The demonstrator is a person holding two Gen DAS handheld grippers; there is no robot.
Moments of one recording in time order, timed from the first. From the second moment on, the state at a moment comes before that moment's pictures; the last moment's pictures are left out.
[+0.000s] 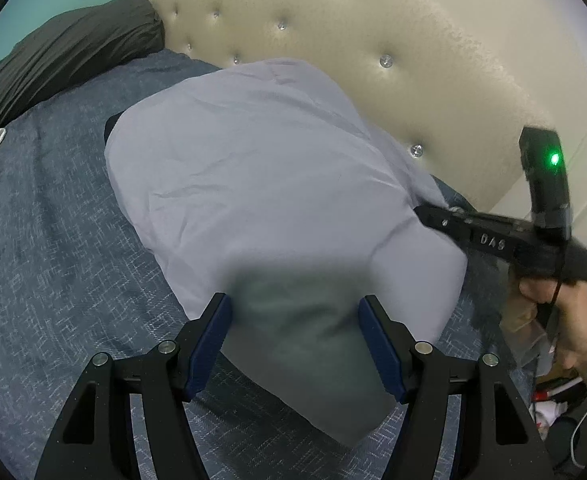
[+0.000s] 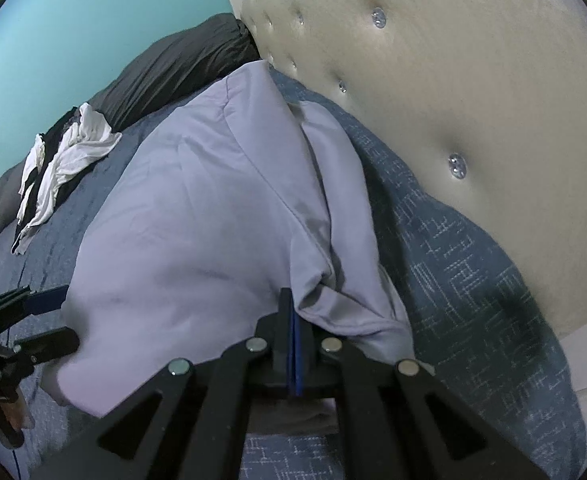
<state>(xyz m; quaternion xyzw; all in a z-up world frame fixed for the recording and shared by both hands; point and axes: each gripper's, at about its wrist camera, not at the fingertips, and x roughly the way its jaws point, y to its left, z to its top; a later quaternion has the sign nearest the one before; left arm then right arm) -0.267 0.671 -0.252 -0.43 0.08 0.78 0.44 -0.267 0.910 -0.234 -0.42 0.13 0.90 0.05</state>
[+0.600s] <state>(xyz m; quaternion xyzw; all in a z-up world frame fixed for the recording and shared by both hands) -0.266 0.671 -0.254 -0.43 0.09 0.78 0.45 -0.251 0.922 -0.247 -0.40 0.16 0.90 0.08</state>
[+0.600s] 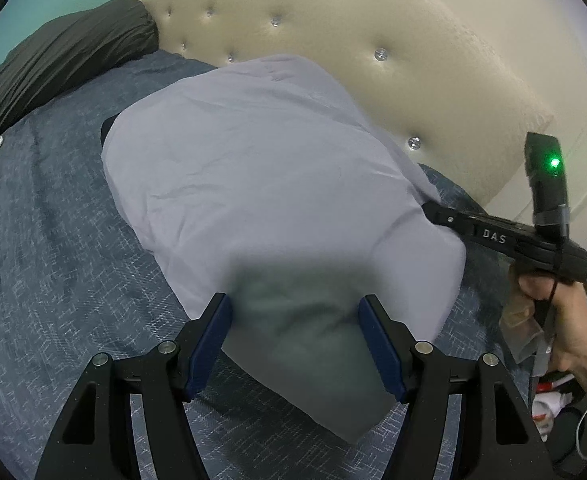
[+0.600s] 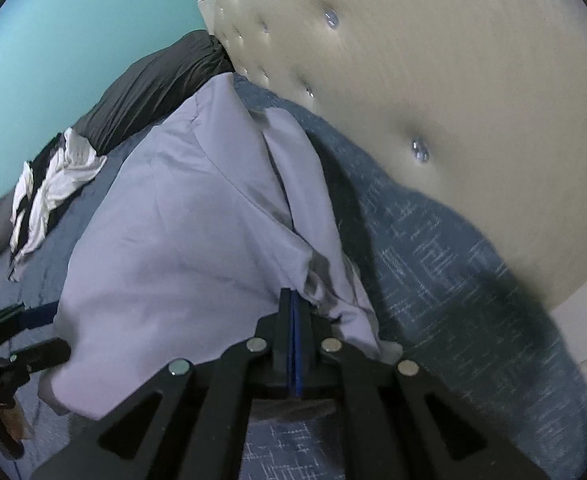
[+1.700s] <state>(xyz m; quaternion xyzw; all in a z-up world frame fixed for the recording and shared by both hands) -0.260 0.658 -0.241 -0.42 0.09 0.79 0.44 -0.298 0.848 -0.195 -0.40 0.11 0.91 0.05</state>
